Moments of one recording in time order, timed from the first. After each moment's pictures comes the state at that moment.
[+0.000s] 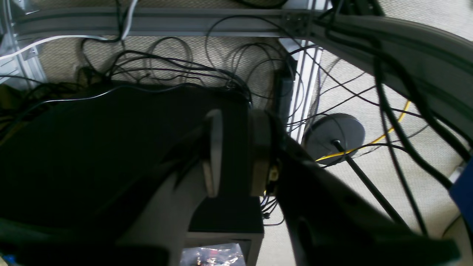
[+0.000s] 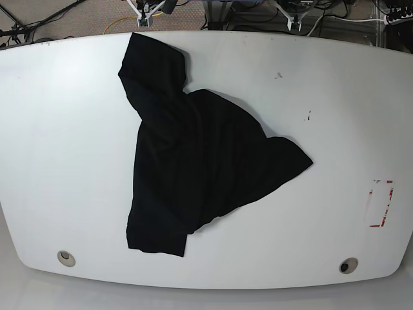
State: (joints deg) left arm 6.2 -6.6 0.0 6.2 -2.7 -7.1 -7.5; right arm -16.8 4.8 -0.2 26.1 8.3 12.8 2.4
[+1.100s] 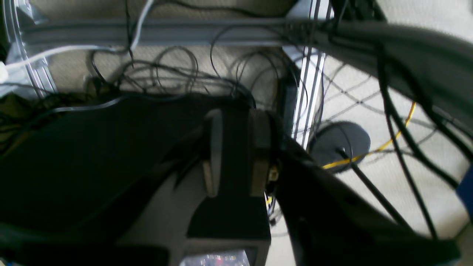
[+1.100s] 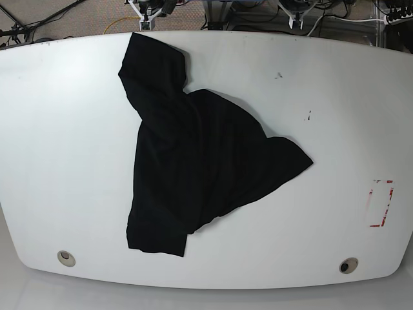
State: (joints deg) left arm 9.9 -7.0 0.1 12.1 -2.7 -6.8 -9.1; right arm -15.7 3.4 -0.3 23.9 8.2 11.1 9.2
